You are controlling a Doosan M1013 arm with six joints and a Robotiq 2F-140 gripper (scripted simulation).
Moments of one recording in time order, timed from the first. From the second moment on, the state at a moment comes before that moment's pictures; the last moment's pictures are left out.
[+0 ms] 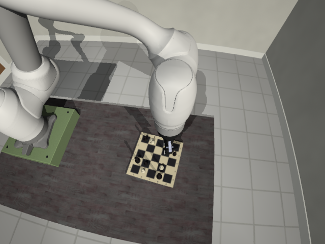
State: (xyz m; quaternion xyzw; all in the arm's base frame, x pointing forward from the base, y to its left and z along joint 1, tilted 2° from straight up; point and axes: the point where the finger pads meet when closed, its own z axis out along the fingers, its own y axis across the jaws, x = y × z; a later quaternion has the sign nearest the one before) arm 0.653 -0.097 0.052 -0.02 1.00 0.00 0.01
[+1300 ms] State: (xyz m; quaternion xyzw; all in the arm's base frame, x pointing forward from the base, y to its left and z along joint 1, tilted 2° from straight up) arm 0.654 -0.097 0.025 -0.02 1.00 0.00 0.01
